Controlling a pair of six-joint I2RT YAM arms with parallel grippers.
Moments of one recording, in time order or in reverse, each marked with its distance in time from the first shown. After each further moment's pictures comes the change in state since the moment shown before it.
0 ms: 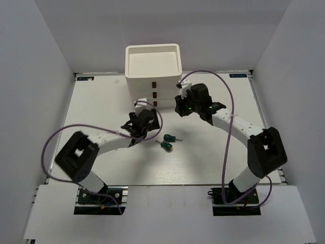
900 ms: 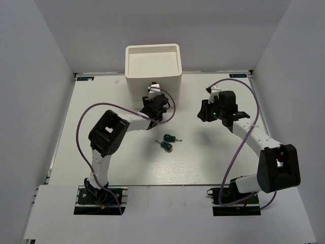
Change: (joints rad) left arm 0.048 0.533 0.467 0.176 -0.175 0.166; right arm -0.291 -0.219 -0.267 -0.041 -0.106 0.099
